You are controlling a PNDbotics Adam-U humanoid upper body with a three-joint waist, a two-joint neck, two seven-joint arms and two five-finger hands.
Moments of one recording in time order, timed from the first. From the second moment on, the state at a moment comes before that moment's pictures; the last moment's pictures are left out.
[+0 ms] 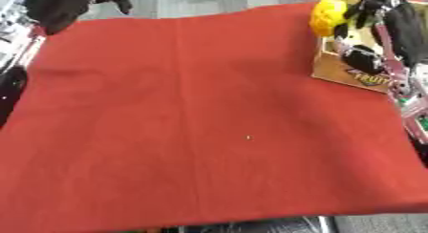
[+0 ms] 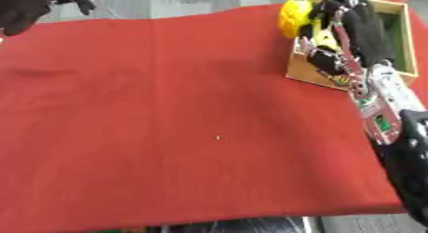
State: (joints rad) left arm -0.80 0.64 -0.24 -1.37 0.45 -0.12 -0.49; right arm -0.62 -0.55 0.10 -1.34 0.85 -0.07 -0.33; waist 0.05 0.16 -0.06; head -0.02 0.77
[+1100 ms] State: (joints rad) left arm -0.40 0.54 0.07 -1.66 0.35 -0.17 -0.32; right arm -0.61 -0.81 -0.07 -1.02 0.83 -0.06 -0.25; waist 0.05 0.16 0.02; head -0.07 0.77
